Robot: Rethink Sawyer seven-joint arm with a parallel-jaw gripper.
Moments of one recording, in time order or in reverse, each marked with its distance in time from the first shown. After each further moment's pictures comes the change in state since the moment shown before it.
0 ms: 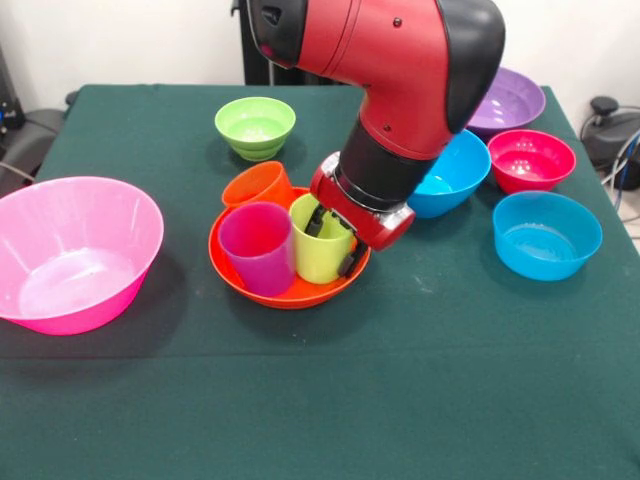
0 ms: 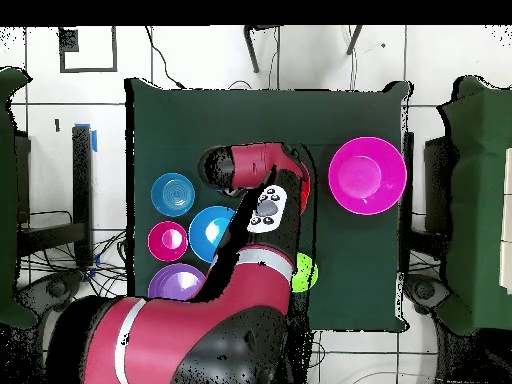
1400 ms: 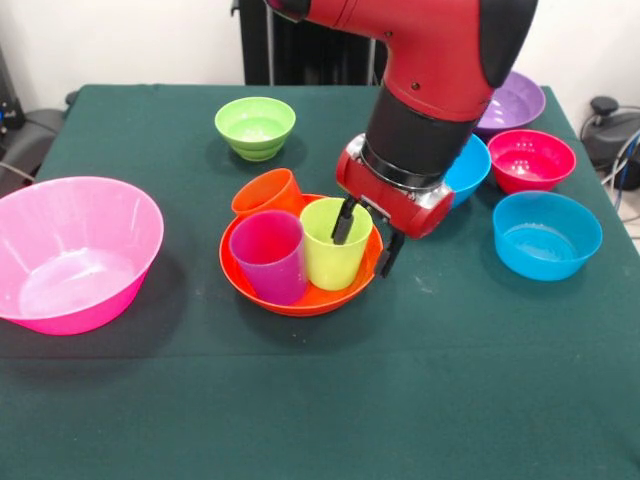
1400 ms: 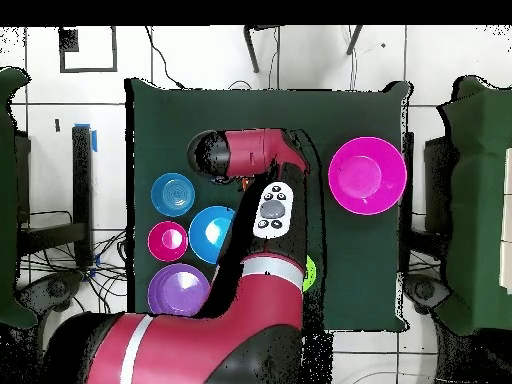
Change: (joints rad) arm -0.035 -0.116 0.096 0.013 -0.002 0.000 0.000
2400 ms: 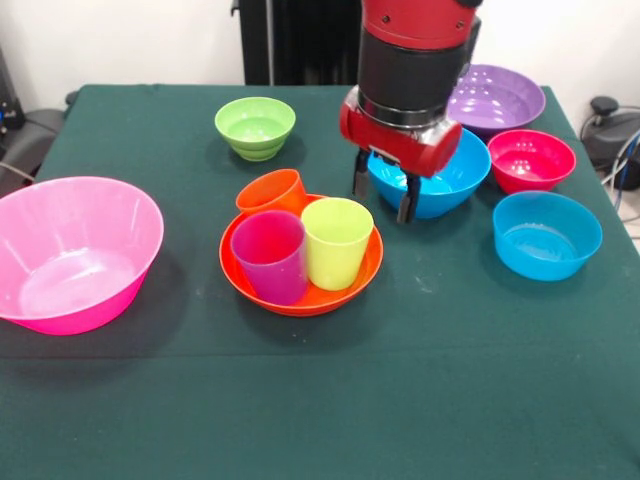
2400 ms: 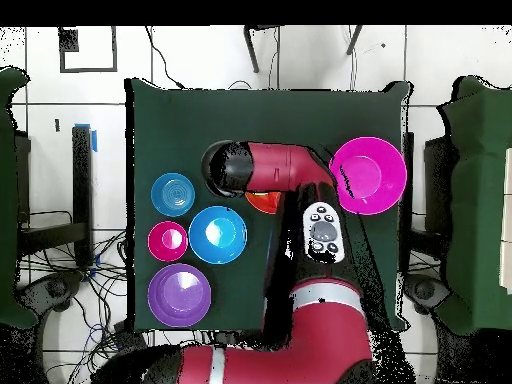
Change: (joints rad) arm -0.175 -0.191 0.228 0.259 -0.013 -0.026 -0.109
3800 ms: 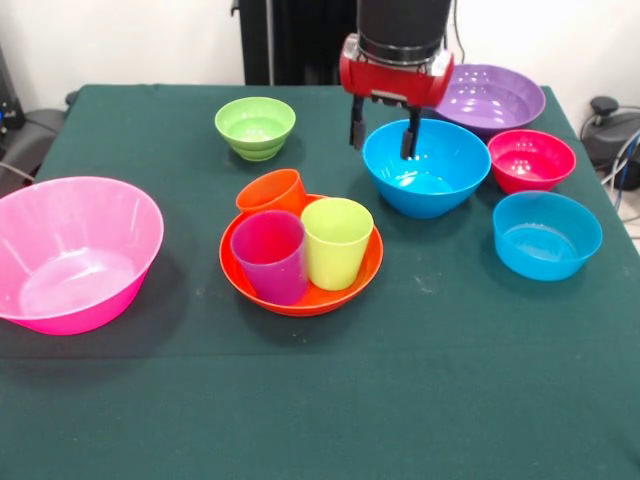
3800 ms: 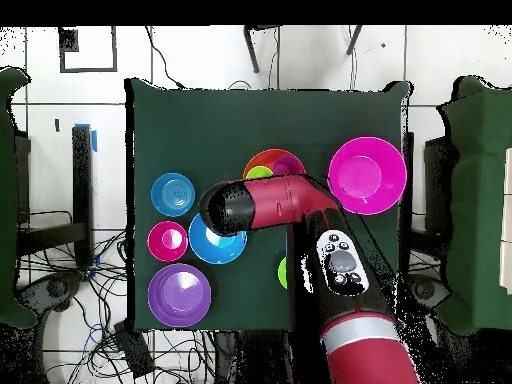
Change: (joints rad) arm -0.142 -0.173 0.200 0.270 -0.232 -0.049 -0.152
